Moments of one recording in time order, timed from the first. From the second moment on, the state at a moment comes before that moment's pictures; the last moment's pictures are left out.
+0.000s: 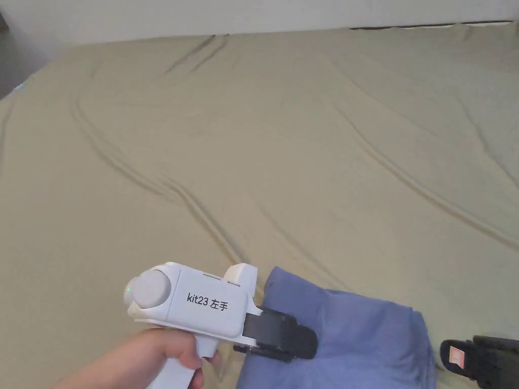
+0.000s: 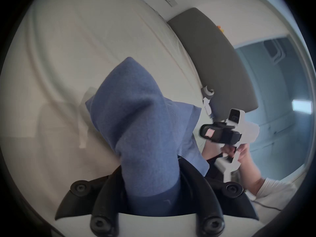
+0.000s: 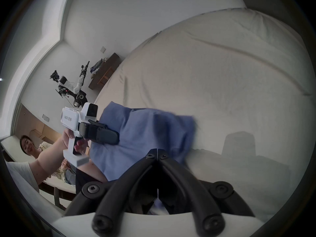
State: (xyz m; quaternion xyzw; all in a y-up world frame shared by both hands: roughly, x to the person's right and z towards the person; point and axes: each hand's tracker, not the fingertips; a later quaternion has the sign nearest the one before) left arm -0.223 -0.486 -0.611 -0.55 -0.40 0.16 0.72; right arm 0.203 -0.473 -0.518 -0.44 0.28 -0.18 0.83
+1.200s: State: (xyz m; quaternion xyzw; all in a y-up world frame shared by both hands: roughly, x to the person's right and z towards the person) left arm -0.484 -0.356 -0.595 -0.43 0.10 -0.09 0.89; right arm 0.190 -0.415 -0.483 -0.37 0.28 -0.09 0.88
